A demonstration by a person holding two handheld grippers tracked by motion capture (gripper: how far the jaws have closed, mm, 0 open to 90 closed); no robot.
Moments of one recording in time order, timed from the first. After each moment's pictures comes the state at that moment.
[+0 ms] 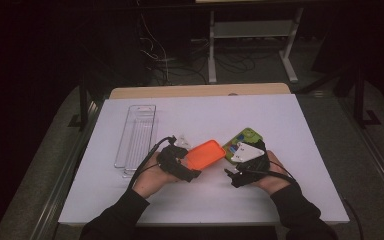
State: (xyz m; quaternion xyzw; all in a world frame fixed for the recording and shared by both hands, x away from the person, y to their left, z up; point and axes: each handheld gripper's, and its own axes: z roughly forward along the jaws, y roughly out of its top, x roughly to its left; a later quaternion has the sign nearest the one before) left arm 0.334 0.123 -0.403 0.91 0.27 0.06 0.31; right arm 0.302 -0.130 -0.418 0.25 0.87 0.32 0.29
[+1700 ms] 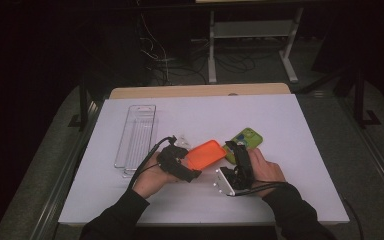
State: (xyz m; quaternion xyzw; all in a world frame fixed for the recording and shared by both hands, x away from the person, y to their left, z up) left arm 0.332 0.122 -0.402 0.91 0.27 0.06 0.32; right arm 0.274 -0.089 -0.433 -0.02 0.81 0.19 0.55
